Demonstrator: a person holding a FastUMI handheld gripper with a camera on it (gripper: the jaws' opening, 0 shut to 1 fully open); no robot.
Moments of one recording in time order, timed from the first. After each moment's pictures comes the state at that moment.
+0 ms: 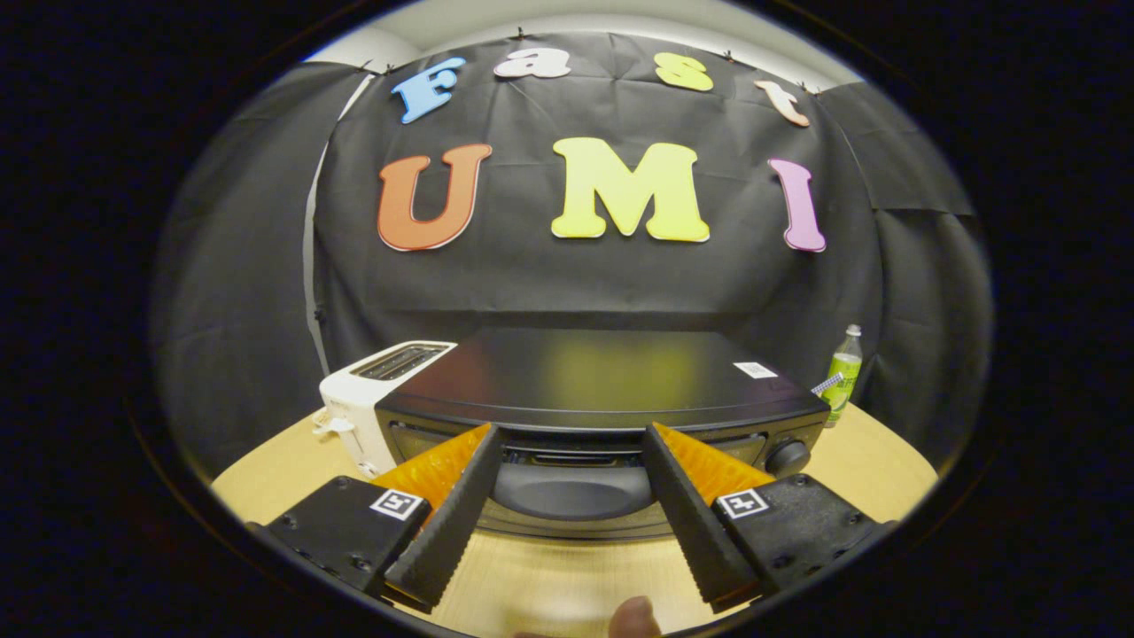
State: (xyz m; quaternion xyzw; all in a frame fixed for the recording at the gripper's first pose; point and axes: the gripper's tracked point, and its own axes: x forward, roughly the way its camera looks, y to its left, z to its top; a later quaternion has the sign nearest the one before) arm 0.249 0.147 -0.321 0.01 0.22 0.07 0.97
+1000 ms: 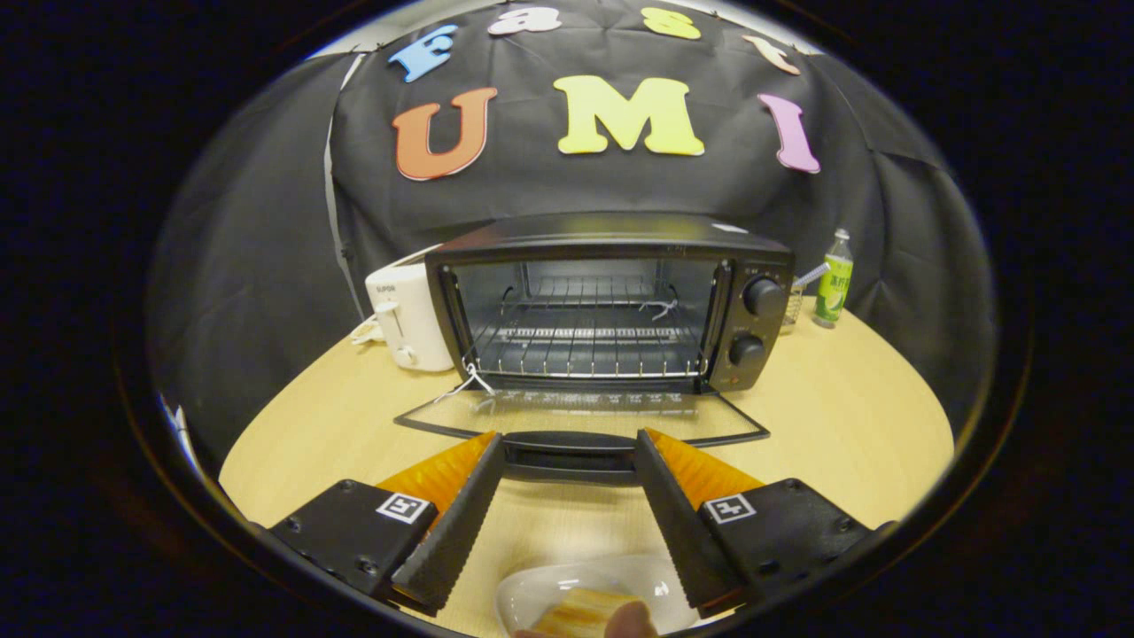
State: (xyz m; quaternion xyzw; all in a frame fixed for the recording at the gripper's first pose) arm 0.114 0.134 -0.387 0.04 0.37 0.10 0.92
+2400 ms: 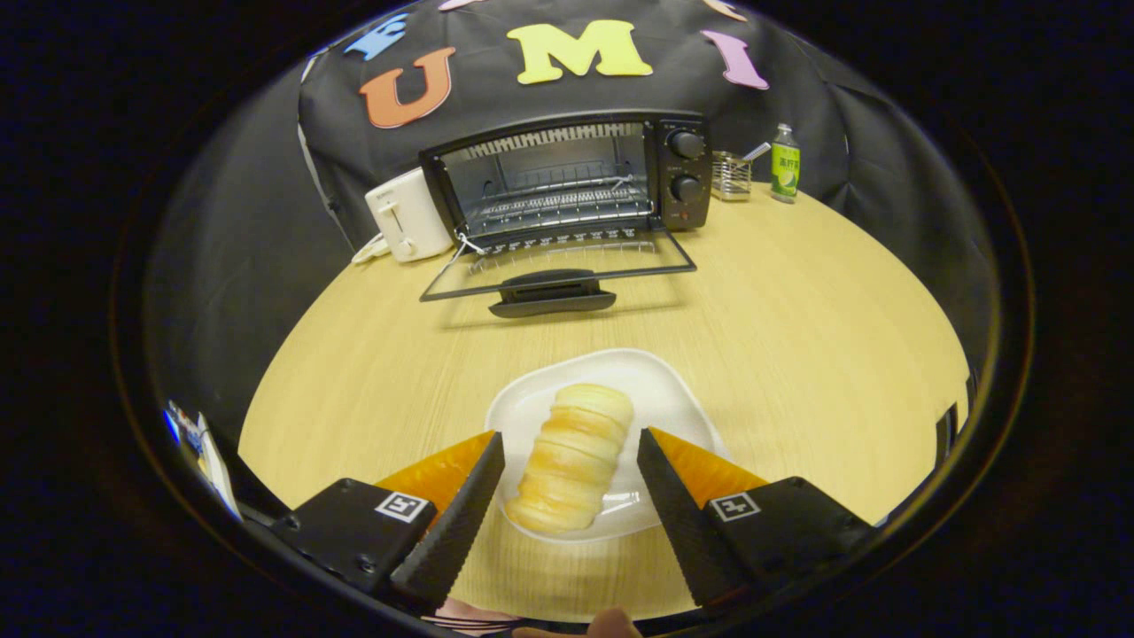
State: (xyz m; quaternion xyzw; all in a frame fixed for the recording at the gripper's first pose) arm -0.043 0.105 -0.421 0.08 0.50 0.06 0.86
